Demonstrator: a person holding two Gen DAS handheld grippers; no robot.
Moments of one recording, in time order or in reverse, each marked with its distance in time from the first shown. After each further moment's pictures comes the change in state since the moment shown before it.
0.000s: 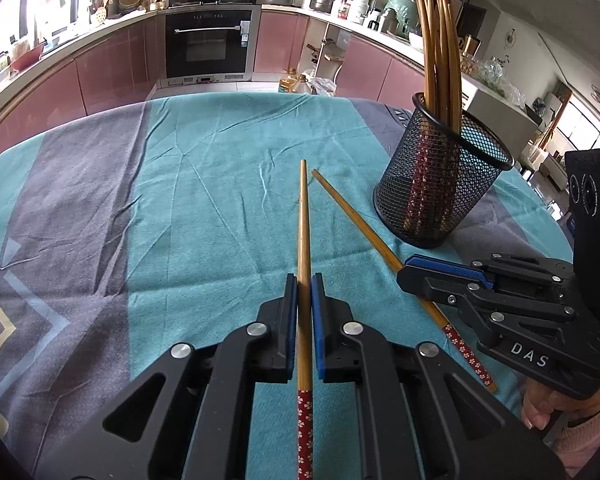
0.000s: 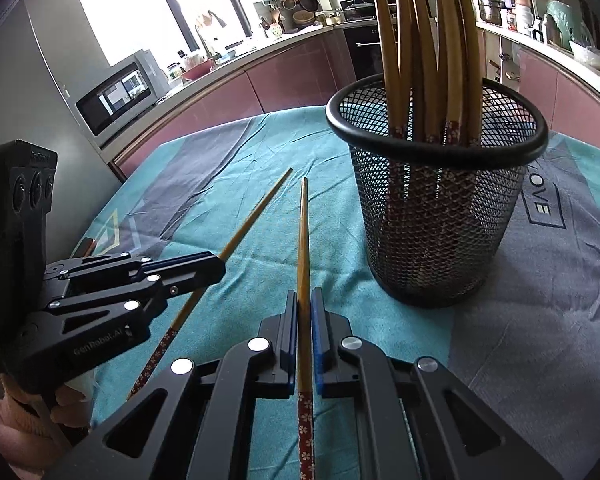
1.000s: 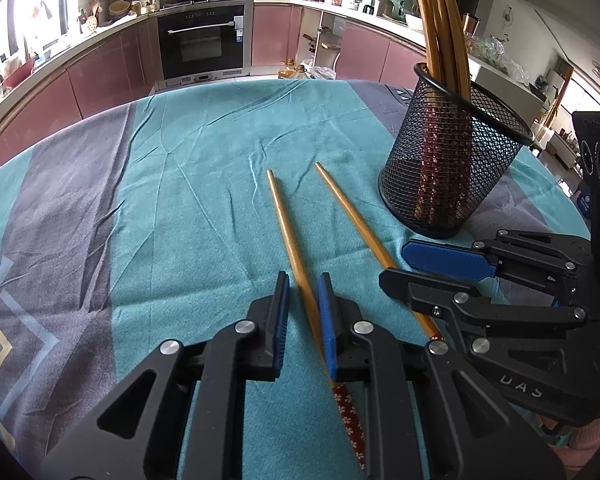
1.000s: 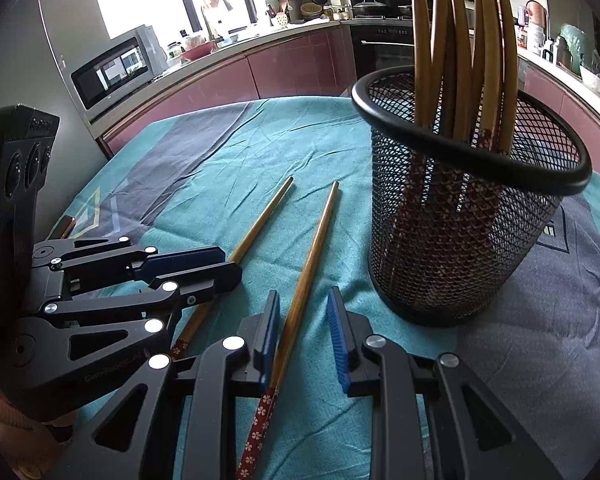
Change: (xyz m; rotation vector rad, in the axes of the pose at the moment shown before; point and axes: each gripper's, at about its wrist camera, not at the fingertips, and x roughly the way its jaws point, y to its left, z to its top) left arm 0.023 -0.014 0.003 0.063 0.037 0.040; right arm 0.021 0.009 0.005 -0.079 0.031 -0.069
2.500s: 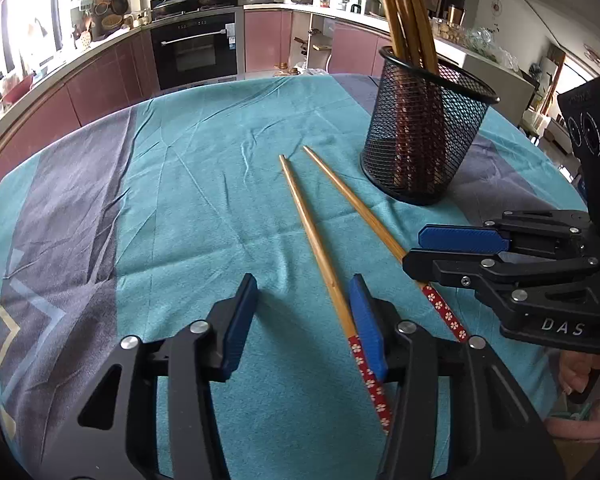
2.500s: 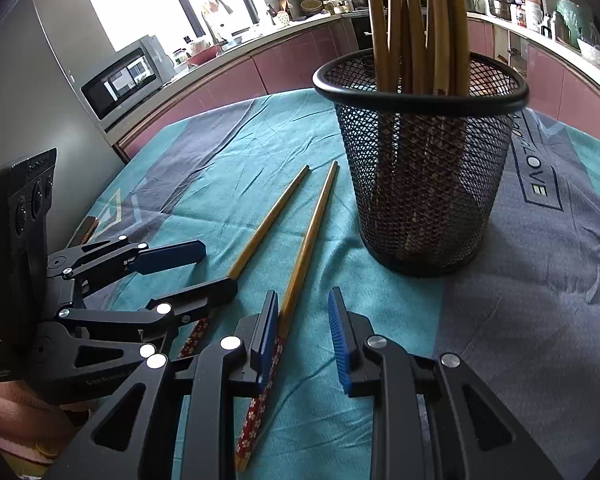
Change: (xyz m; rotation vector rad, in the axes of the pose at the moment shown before) left arm -0.019 -0.010 -0.024 0.054 -0.015 0.013; right arm -0.023 -0.017 -0.018 0.049 0.016 0.084
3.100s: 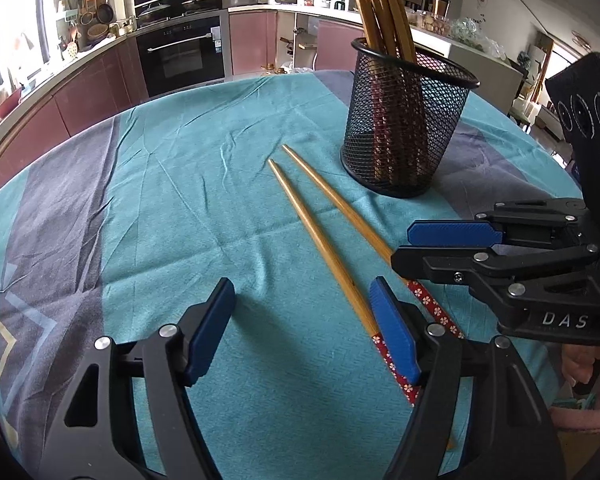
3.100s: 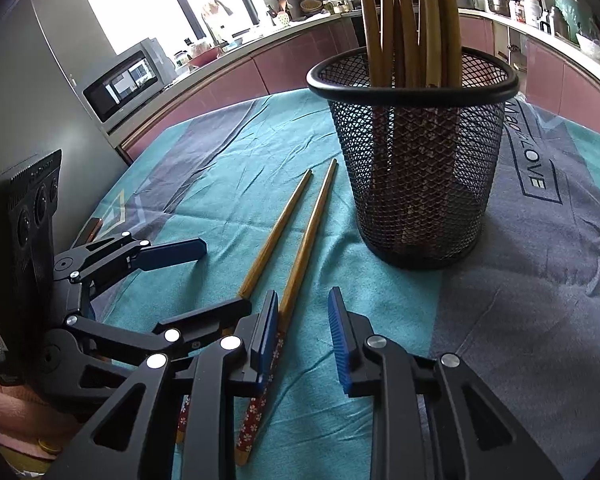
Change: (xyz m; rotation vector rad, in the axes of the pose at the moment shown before) left arm 0.003 -0.012 -0.001 0.061 0.002 -0.013; right arm -0.006 -0.006 -0.004 0.014 -0.001 0.020
